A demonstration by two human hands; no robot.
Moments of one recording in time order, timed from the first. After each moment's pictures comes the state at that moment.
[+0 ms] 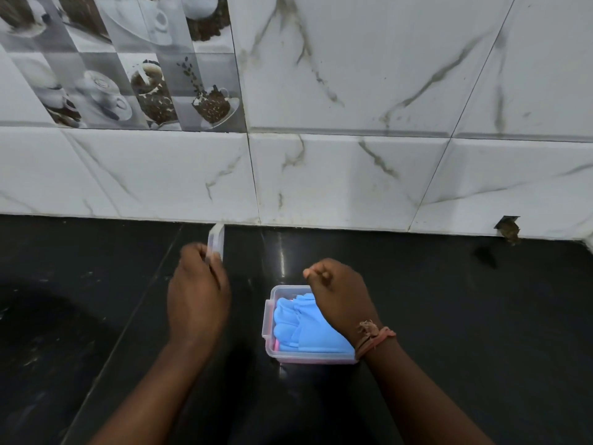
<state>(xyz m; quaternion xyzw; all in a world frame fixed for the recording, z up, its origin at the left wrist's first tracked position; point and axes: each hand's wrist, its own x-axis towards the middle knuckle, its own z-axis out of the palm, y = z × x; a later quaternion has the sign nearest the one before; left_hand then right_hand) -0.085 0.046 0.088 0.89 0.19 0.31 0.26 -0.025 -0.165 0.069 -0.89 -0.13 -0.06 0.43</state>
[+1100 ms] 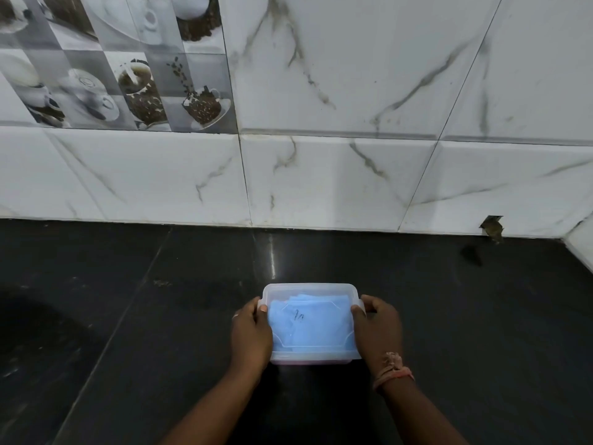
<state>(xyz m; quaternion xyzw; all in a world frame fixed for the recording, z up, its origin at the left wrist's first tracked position) -0.084 -0.022 0.012 0.78 0.29 0.04 0.55 -0.046 -0.221 0.005 -0.86 0.17 -0.04 0.48</state>
